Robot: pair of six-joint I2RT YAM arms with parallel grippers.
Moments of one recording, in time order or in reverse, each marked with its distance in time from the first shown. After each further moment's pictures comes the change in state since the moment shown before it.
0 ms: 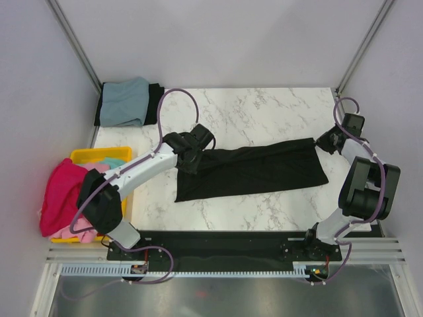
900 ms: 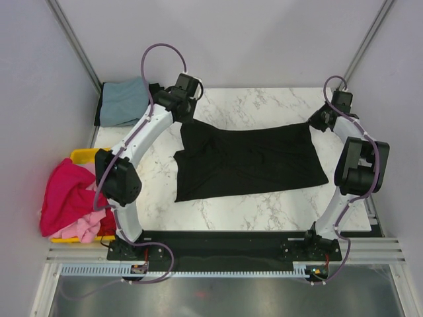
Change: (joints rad) left arm 0.260 0.306 0.568 0.056 0.043 0.187; right arm 0.109 0.257 0.366 -0.050 0.021 0.002
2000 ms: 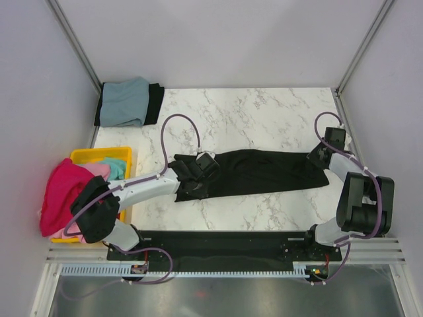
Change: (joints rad) left arm -0.436 -0.394 -0.912 0.250 0.069 -0.503; right arm 0.027 -0.404 -0.607 0.074 0.217 -0.060
